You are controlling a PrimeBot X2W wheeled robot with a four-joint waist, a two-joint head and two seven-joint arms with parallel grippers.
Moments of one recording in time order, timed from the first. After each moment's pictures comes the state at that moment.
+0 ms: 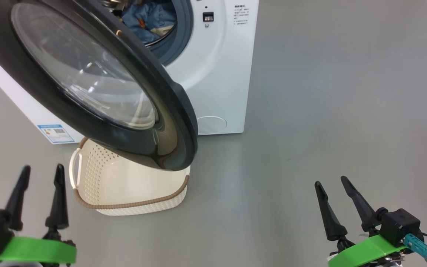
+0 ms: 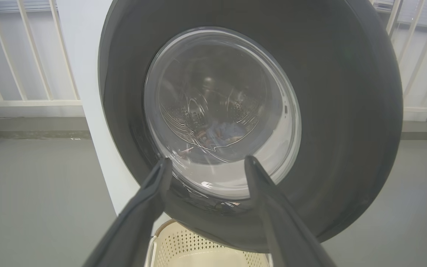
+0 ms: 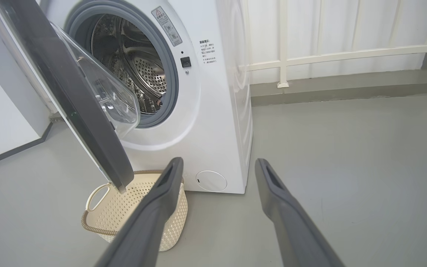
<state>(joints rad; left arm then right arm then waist) -0.08 0.25 -0.02 0.05 -0.38 -0.09 -0.26 -0.03 -0.09 0.08 0.12 0.27 0.13 -0.25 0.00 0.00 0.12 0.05</state>
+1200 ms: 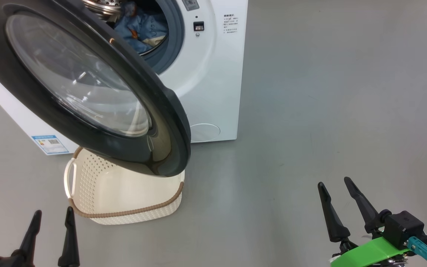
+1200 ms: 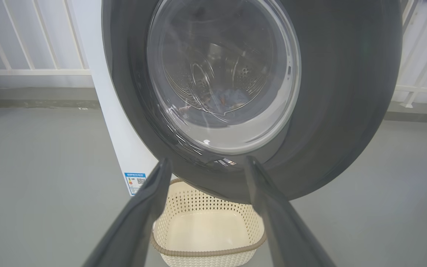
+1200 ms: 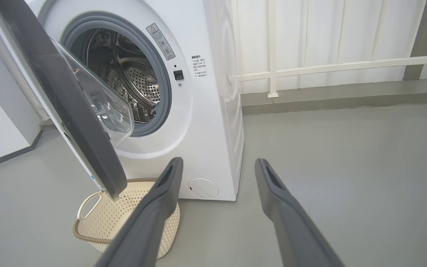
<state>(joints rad) 0.09 0.10 0.10 0.06 -0.23 -0.10 -0.26 -0.02 -0.09 0.06 0.10 0.26 0.13 -0.25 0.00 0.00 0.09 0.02</state>
